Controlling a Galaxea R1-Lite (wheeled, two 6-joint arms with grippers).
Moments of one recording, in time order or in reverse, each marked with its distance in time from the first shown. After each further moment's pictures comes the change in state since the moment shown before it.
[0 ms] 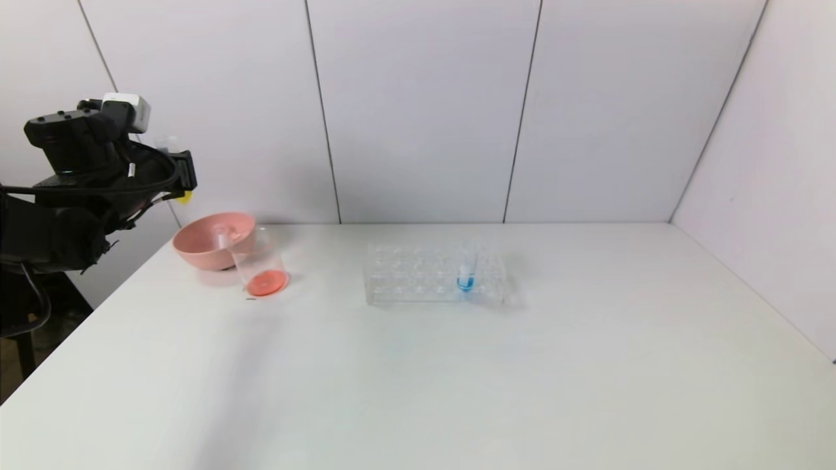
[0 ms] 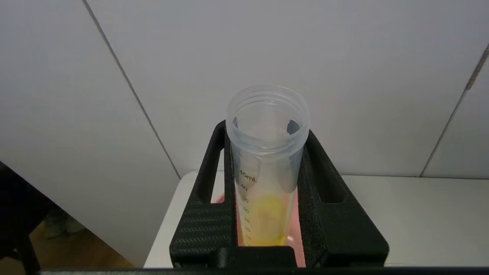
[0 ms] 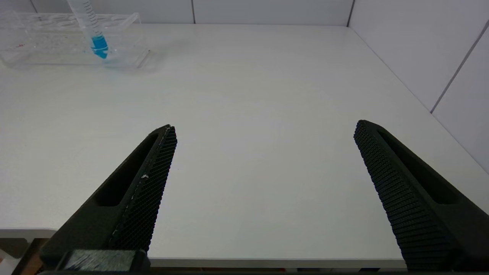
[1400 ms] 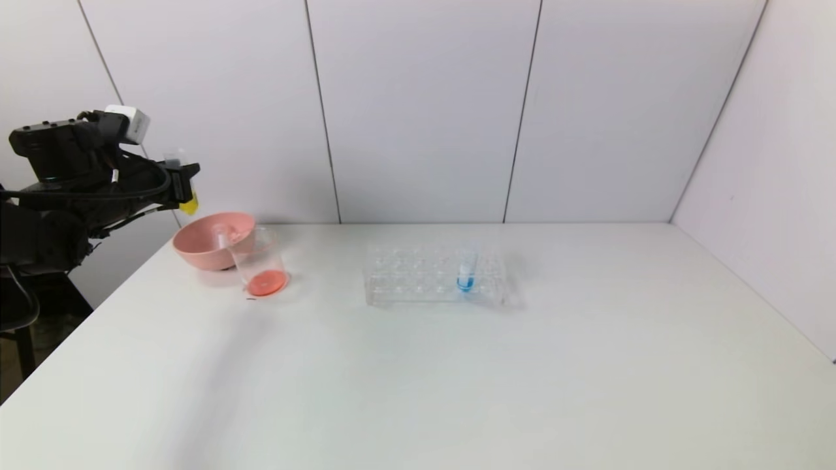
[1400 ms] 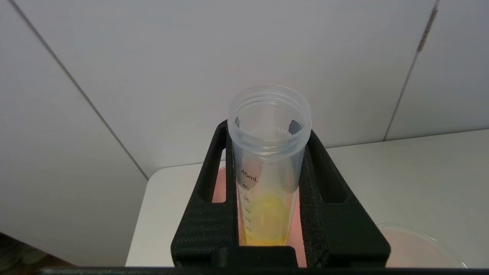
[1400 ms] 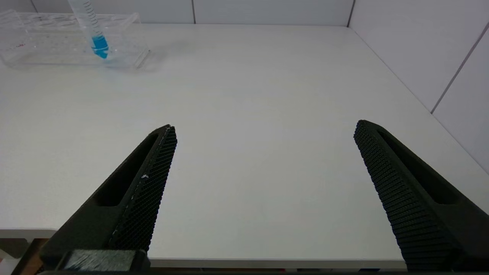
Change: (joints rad) left arm 0.074 0.024 -0.011 0.052 -0.291 0.009; right arm 0.000 0.000 0.000 0.000 0.000 0.000
